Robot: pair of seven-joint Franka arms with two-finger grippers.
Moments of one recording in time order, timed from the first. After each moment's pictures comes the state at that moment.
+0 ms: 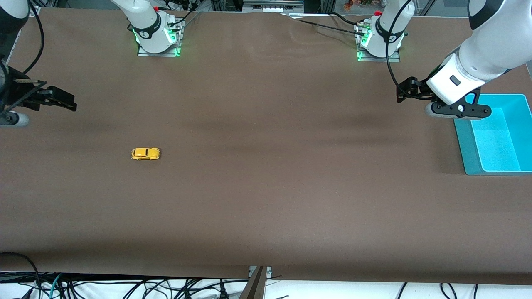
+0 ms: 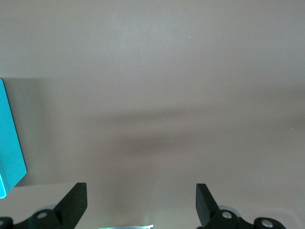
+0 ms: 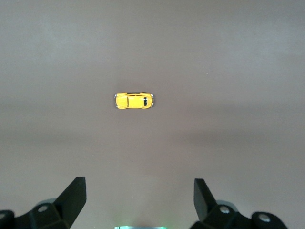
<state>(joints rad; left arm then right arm) -0.02 0.03 -0.17 -1.64 -0.05 1.53 -0.14 0.09 0.14 -0.07 -1.47 -0.02 1.48 -0.01</state>
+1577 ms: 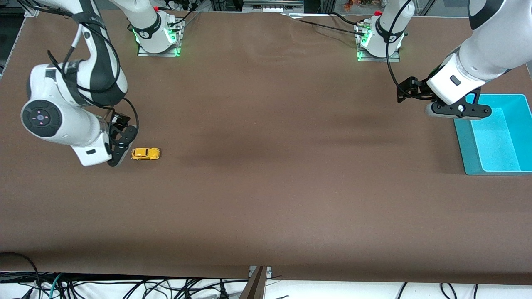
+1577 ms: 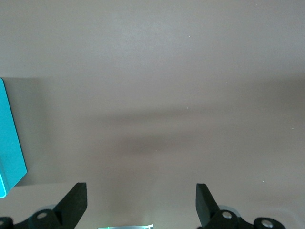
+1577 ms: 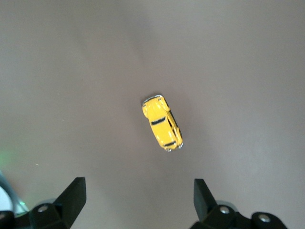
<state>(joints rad) -0.02 0.03 -0.17 -1.64 -0.05 1.53 -0.14 0.21 0.32 -0.07 -1.74 -0.08 1.83 -1.04</state>
